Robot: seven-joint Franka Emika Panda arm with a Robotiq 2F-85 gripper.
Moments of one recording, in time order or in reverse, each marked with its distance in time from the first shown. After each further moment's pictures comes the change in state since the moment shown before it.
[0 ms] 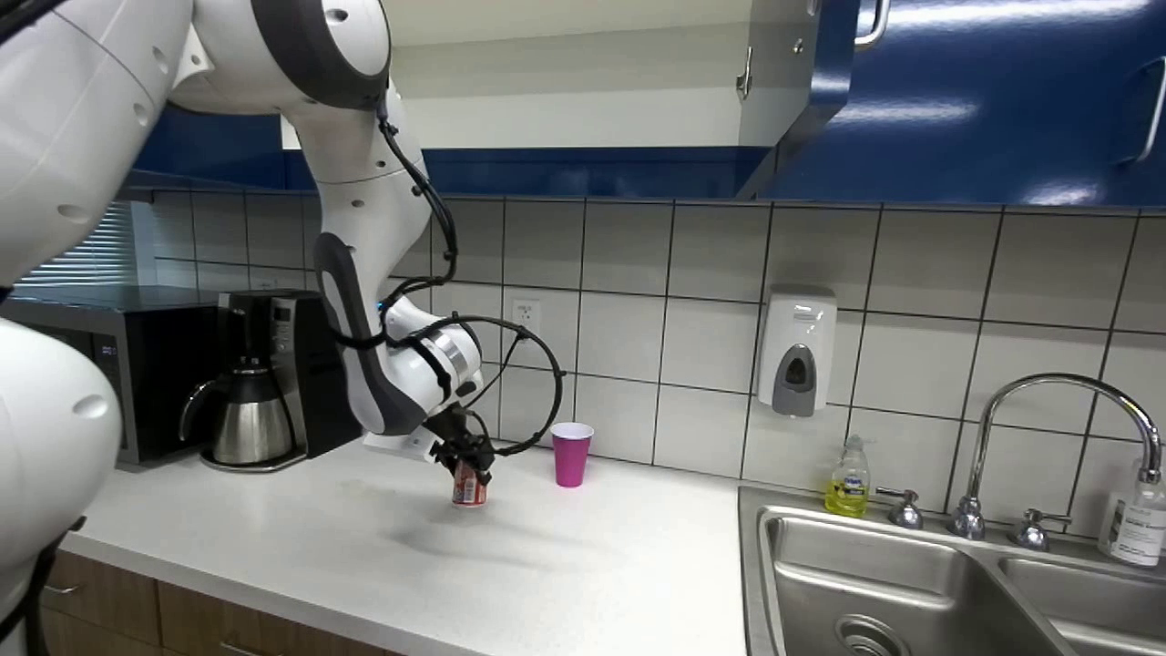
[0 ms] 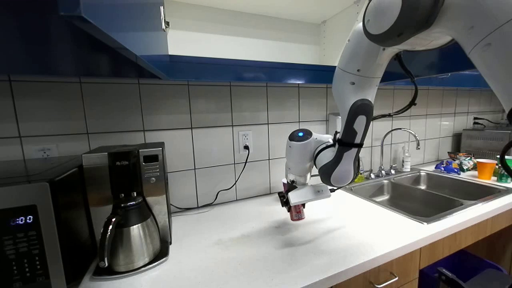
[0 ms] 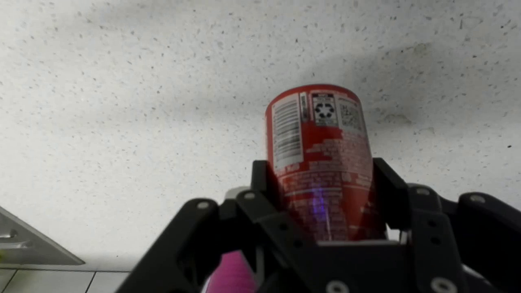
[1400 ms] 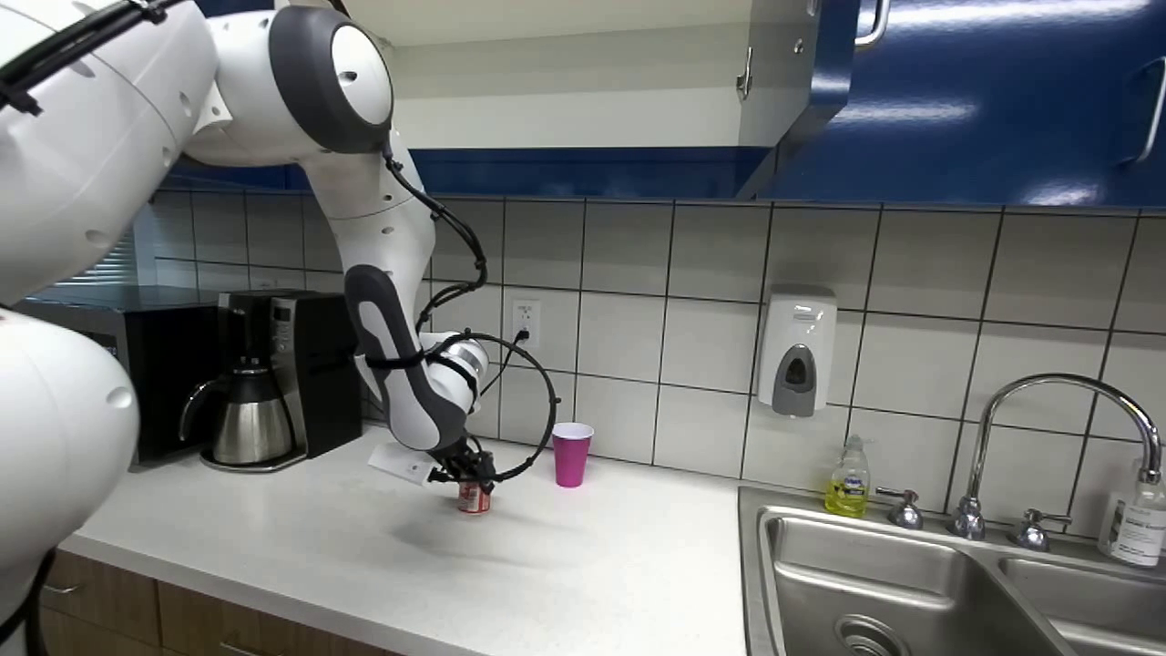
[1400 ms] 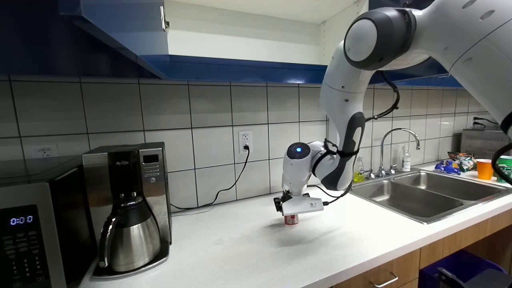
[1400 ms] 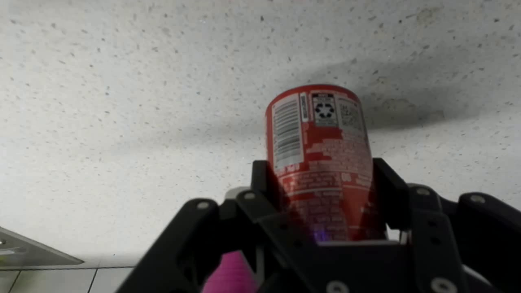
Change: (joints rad) arm 0.104 0.137 -0.109 0.155 -0.357 0.055 0.482
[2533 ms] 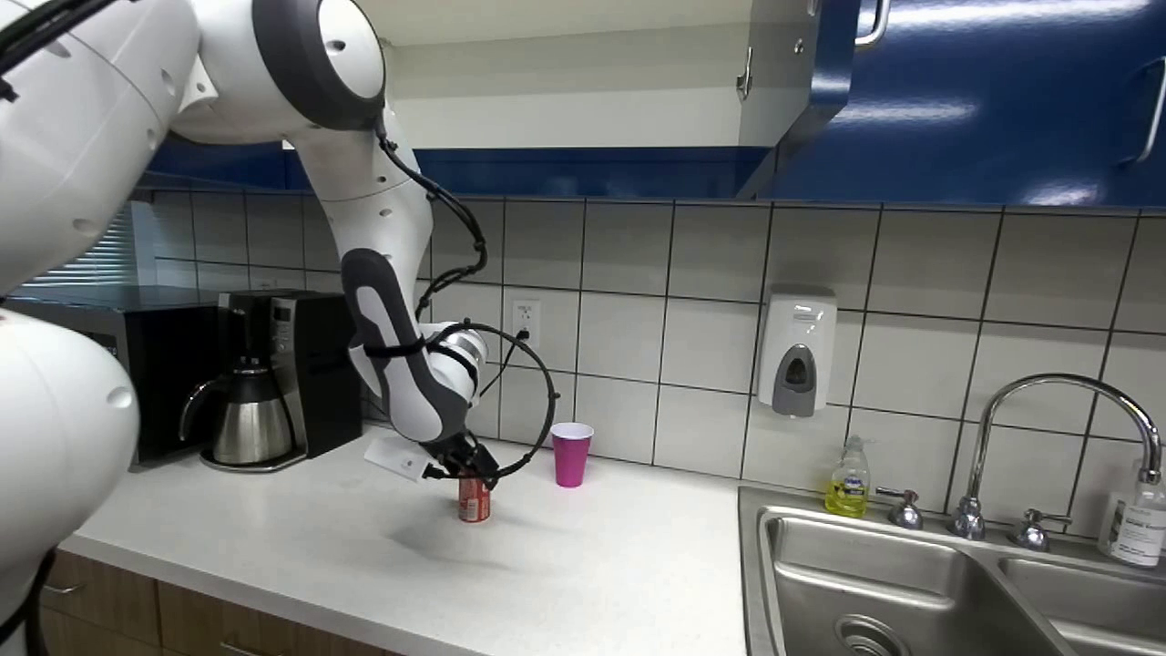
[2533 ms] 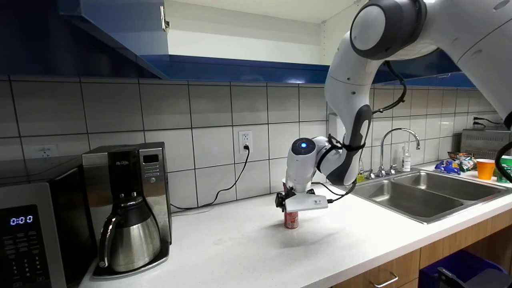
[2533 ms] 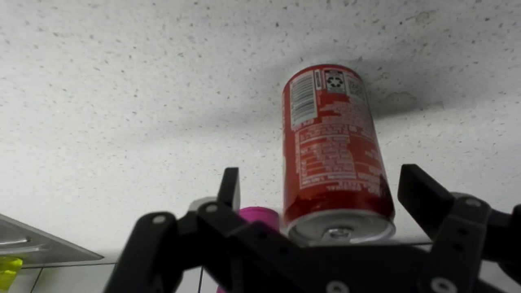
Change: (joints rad) arm 0.001 -0.077 -0.010 -0.074 -0.053 -0.001 0.068
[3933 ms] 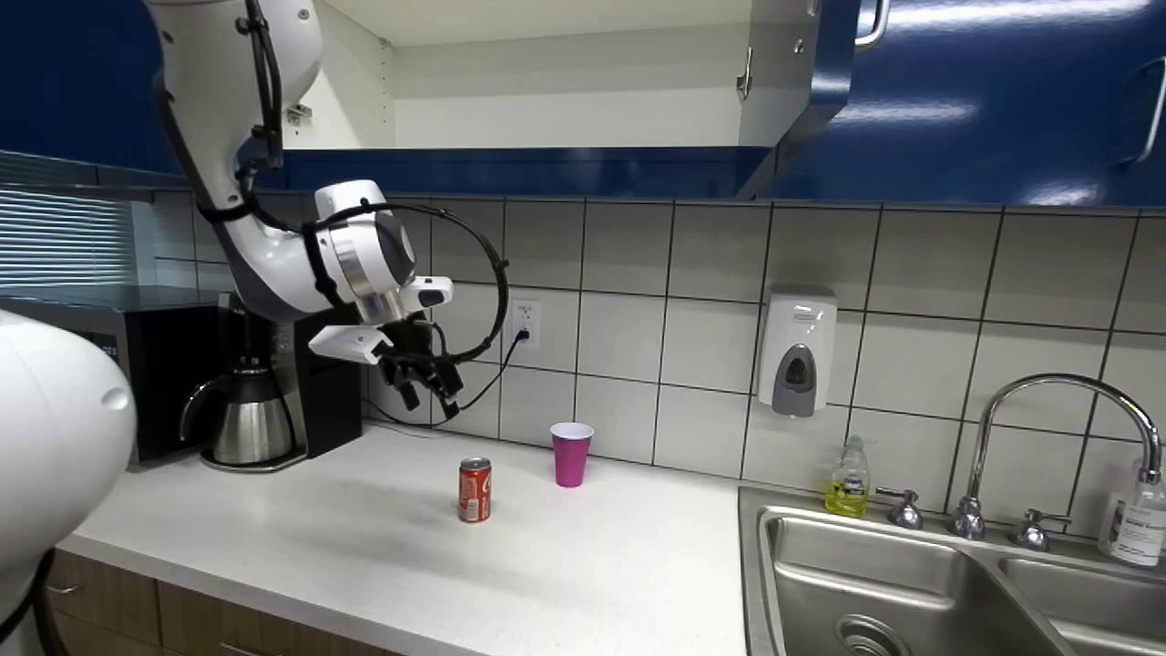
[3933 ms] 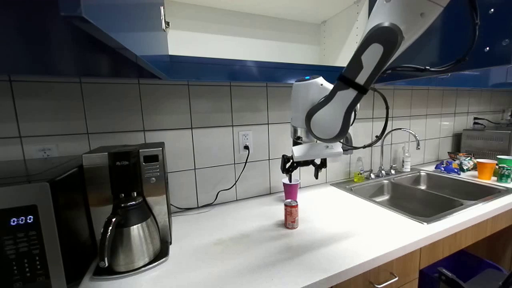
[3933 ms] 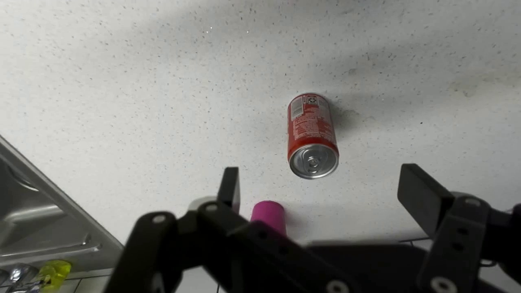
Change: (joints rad) arm -0.016 -0.578 0.159 -0.402 1.136 -0.314 -1.099
